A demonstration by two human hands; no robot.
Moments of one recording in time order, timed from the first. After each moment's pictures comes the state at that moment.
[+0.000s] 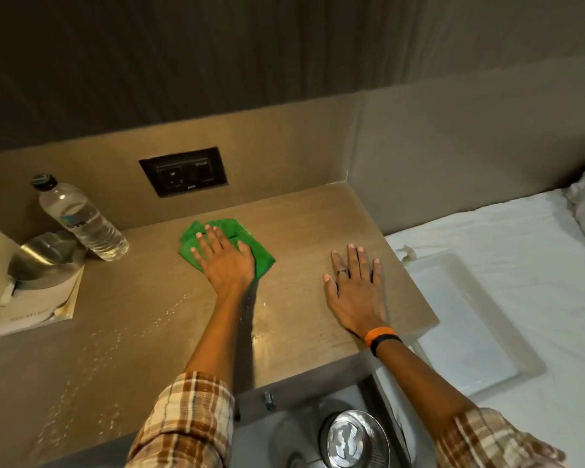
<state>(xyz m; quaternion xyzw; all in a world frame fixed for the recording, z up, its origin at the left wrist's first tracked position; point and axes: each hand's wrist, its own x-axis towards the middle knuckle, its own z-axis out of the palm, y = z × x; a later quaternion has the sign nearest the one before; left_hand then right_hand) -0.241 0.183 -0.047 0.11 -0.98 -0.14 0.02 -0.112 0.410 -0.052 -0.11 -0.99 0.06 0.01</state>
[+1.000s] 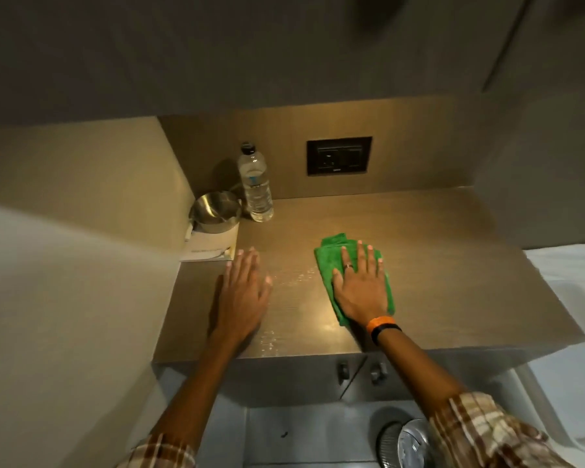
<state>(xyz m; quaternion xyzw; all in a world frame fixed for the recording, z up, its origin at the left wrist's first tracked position) -0.090 -0.079 -0.025 -0.03 -0.99 -0.13 0.08 -0.121 0.171 -0.039 -0.01 -1.00 0.10 -0.02</state>
